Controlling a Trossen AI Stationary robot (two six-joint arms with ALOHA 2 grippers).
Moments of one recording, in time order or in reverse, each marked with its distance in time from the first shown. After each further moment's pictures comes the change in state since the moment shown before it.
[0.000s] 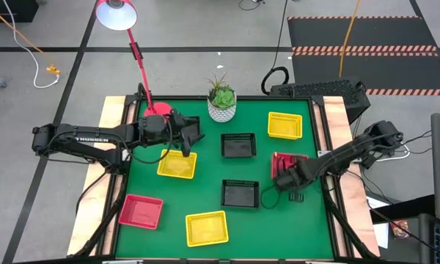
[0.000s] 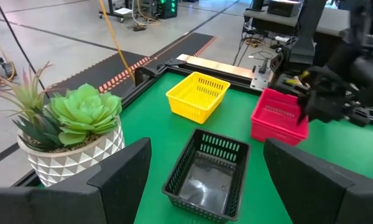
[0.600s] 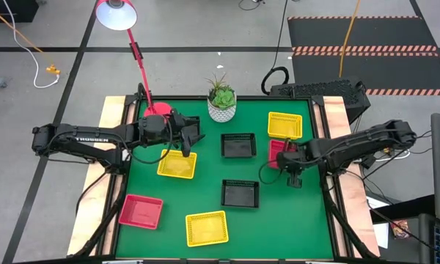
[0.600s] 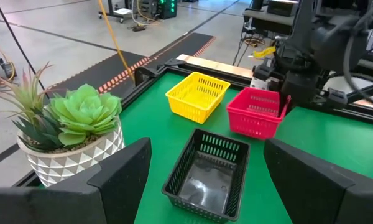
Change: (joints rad) left arm 0.000 0.000 0.000 0.001 0.001 0.003; right arm -0.229 -0.207 -0.054 0.039 0.027 -0.210
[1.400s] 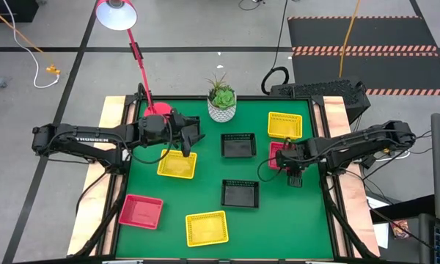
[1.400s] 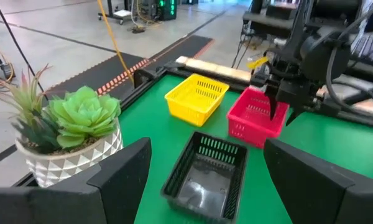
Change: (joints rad) left arm -0.001 0.000 0.001 0.022 0.001 -0.010; right arm -0.043 0.008 -0.011 -0.001 -0.056 -0.010
